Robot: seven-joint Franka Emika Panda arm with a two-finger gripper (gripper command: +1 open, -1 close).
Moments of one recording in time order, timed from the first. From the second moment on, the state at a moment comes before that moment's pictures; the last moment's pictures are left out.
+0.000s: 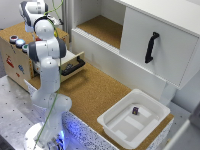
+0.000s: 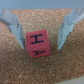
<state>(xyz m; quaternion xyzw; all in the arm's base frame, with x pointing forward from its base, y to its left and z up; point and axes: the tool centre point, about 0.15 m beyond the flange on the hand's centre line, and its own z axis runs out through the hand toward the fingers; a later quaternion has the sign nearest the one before) 0.296 0.476 0.435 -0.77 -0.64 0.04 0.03</state>
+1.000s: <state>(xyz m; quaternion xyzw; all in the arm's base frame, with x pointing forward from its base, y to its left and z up) 0.303 0.423 0.483 -0.83 -0.56 0.01 0.00</state>
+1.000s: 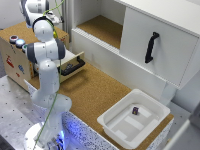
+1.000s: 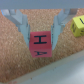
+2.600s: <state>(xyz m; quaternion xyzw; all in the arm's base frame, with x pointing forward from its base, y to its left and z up) 0.328 0.305 0.332 -0.78 -0.63 -0.04 0.01</state>
